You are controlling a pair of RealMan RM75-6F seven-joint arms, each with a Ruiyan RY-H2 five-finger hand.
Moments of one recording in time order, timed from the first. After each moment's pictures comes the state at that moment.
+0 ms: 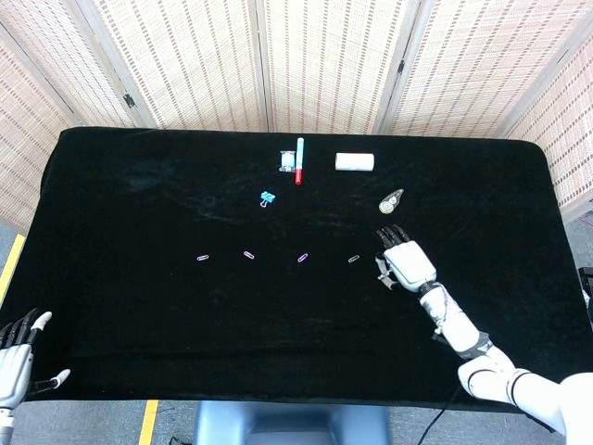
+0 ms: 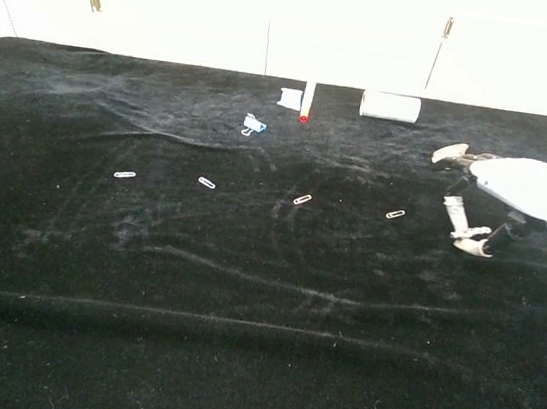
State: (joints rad) left arm -0.01 -1.22 0.00 -1.46 1.37 1.36 0.00; right arm 0.64 -1.60 0.10 -1.03 -1.45 0.89 0.04
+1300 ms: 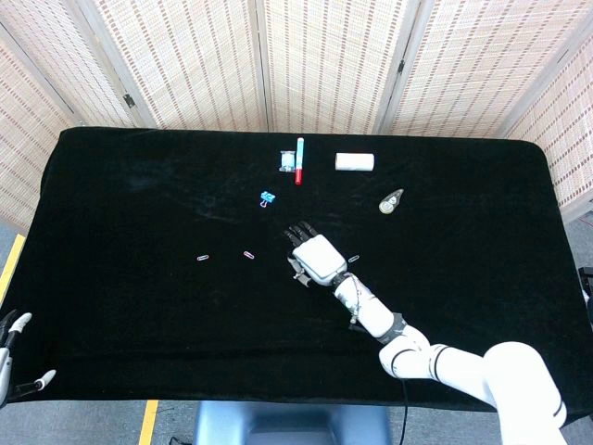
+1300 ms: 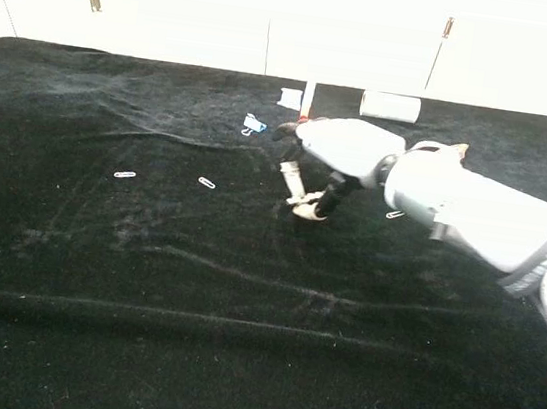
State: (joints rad) left arm 0.02 -1.18 -0.01 -1.44 1.37 1.39 -0.13; right arm 0.93 -1.83 0.23 -1.03 -1.36 0.77 -0.14
